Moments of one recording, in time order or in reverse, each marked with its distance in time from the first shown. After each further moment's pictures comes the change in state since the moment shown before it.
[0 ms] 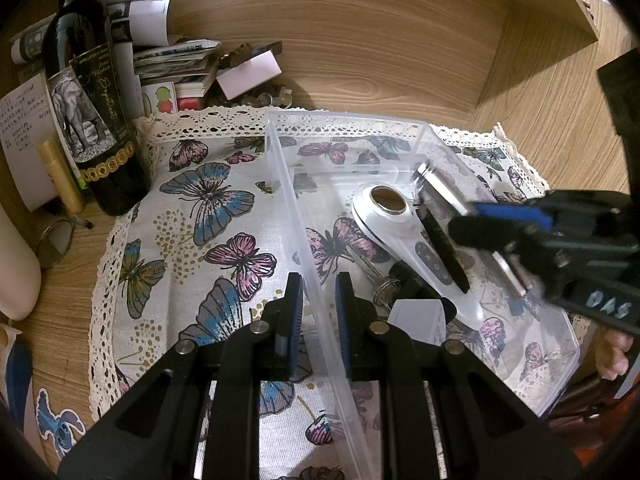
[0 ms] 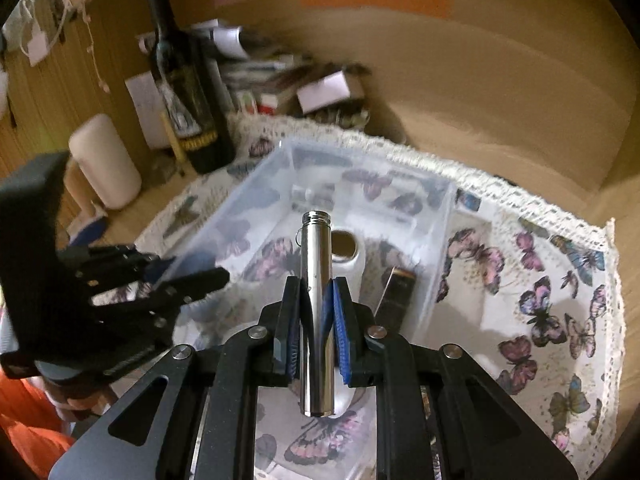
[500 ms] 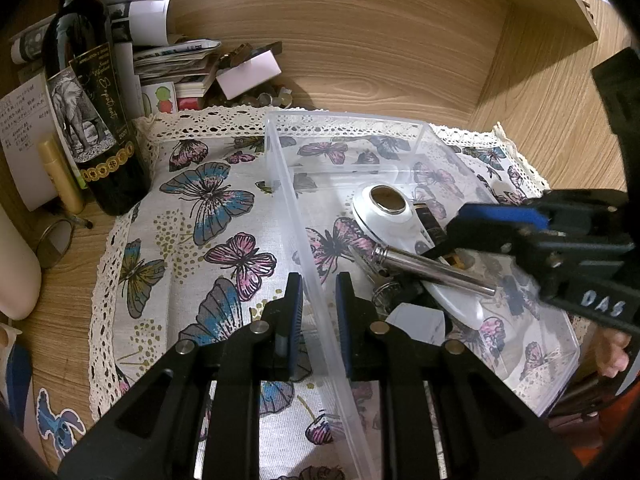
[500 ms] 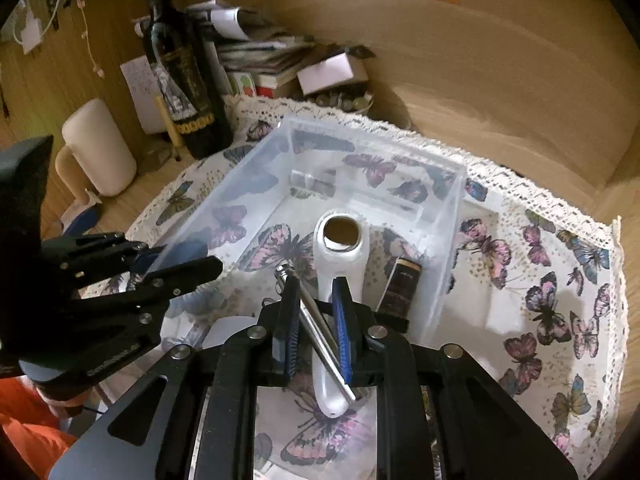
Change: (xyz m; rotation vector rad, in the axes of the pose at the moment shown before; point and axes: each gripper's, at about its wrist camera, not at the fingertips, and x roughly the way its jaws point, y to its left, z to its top) left arm 0.000 0.000 0.000 0.000 -0.001 0.001; right arm 0.000 -0.001 -0.002 -0.004 0.026 -0.008
